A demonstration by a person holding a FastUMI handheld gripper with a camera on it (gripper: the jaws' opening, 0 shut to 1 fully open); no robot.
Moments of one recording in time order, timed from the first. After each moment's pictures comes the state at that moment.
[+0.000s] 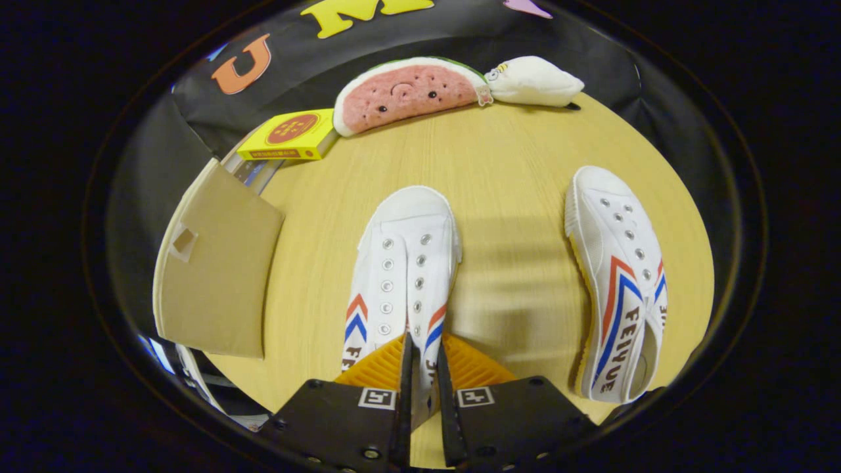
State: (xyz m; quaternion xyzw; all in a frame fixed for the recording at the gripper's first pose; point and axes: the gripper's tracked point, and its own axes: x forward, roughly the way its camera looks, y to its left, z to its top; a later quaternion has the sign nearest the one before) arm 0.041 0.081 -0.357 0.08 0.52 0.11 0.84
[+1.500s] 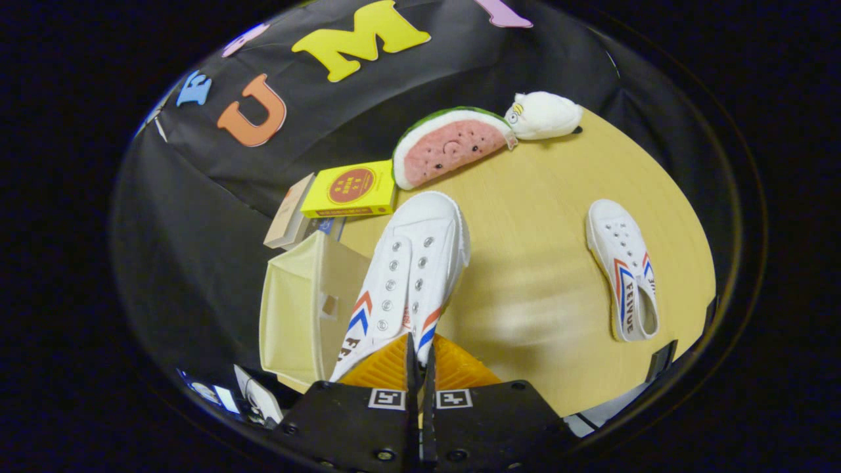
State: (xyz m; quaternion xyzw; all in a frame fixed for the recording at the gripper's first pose) arm 0.002 0.176 -0.186 0.20 0.47 0.14 0.85
